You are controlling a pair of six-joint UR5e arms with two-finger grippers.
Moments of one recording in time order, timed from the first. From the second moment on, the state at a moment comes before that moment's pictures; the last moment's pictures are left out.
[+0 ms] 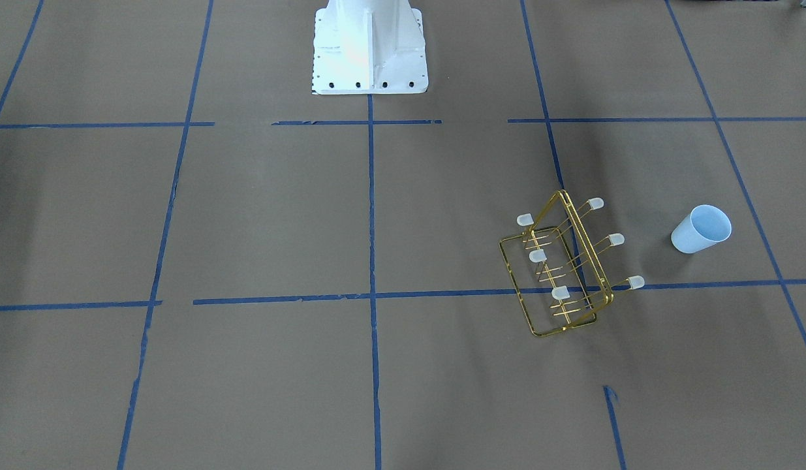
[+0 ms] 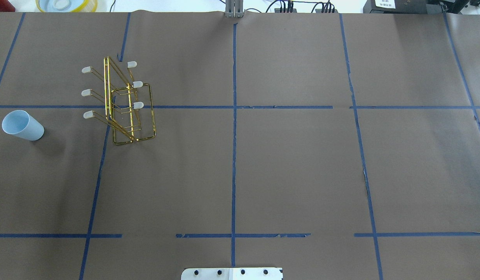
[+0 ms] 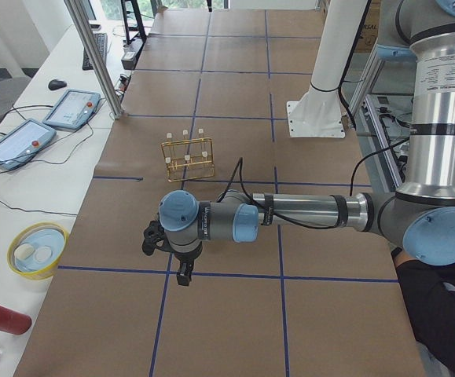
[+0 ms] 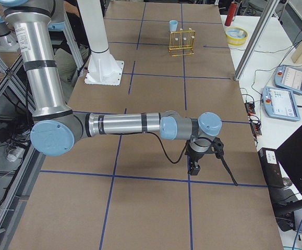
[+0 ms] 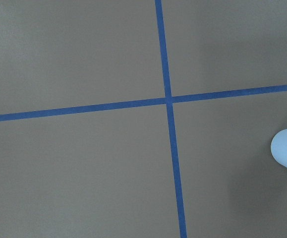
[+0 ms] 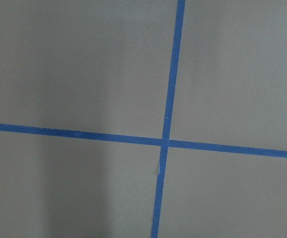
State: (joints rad) left arm -1.59 -1.56 -1.59 -1.60 -2.38 0.10; right arm 1.49 -1.38 1.46 -1.67 2.30 -0.04
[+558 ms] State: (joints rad) left arm -1.59 -1.56 -1.61 -1.60 -2.38 0.10; right arm 1.49 -1.38 1.46 -1.67 2.30 -0.04
